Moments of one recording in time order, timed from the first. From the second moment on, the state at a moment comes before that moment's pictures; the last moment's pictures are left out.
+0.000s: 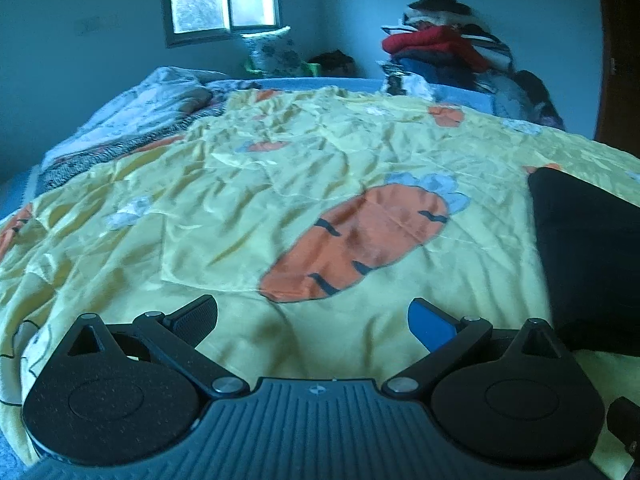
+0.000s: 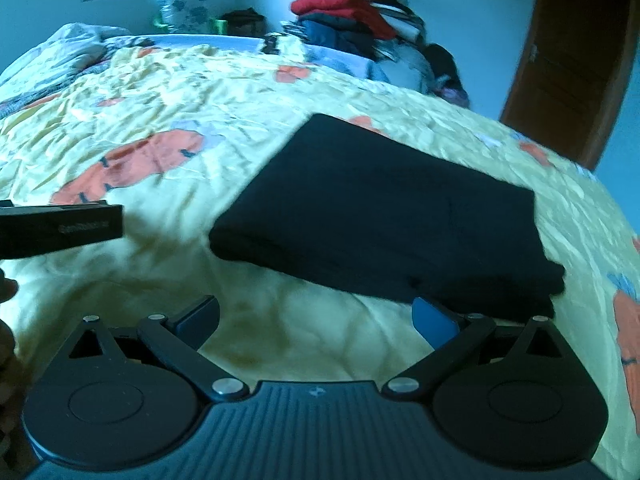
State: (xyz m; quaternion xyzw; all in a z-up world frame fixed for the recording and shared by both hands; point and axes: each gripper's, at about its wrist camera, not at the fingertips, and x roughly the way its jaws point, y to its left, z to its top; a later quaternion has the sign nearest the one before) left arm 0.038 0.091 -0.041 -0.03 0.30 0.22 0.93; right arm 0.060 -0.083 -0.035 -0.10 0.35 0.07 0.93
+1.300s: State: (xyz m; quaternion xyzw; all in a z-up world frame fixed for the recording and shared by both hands) left arm 0.042 0.029 -0.042 0.01 0.32 0.07 0.95; right arm 0.050 -0.190 -0.062 0.00 0.33 -0.04 0.94
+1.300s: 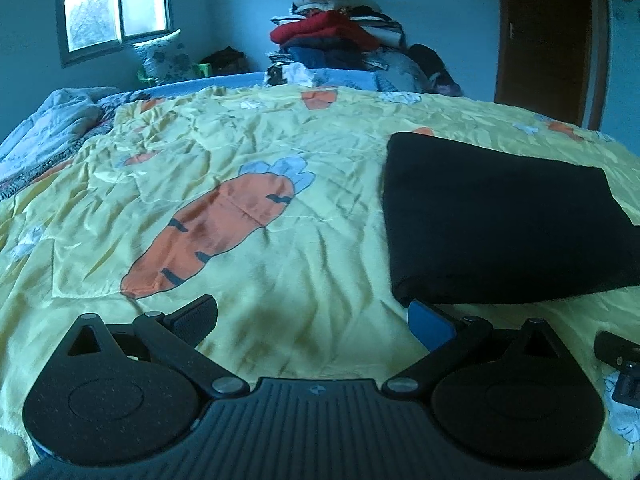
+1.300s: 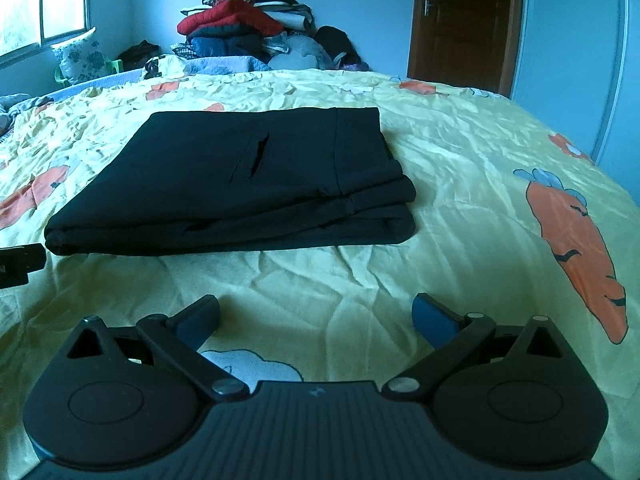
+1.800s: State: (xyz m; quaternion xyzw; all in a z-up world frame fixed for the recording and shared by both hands) left arm 0.047 0.017 -0.047 0.02 0.33 0.05 0.94; right arm 0.050 -0.191 -0.061 0.01 0.33 -0.04 0.94
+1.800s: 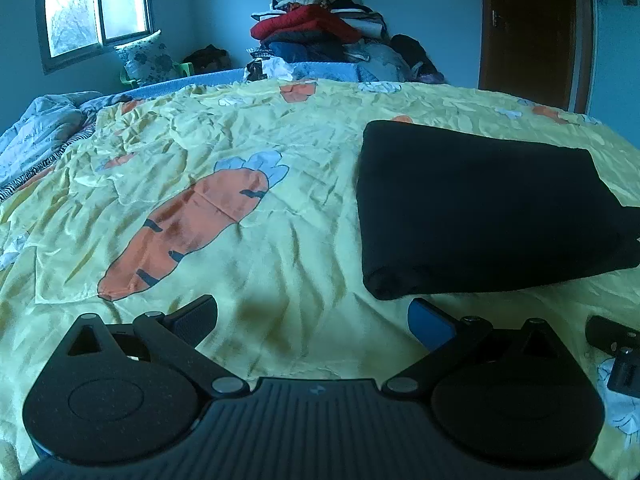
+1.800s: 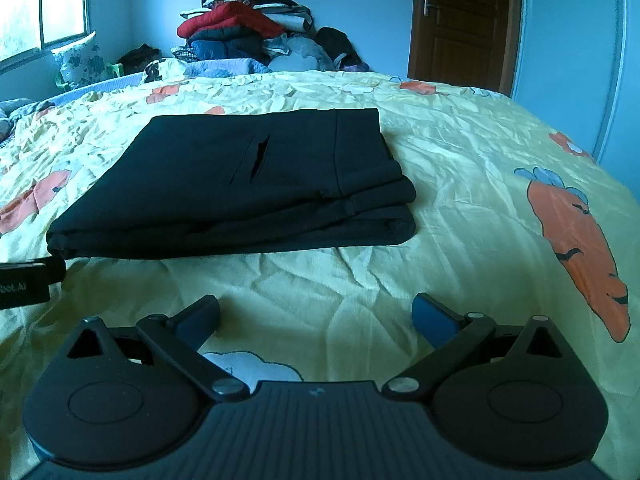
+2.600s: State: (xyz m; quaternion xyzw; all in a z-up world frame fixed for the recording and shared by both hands) left arm 0.049 0.018 -0.056 0.02 0.34 0.03 0.94; right arm 0.051 -0.187 -0.062 0.00 0.33 -0.04 0.94
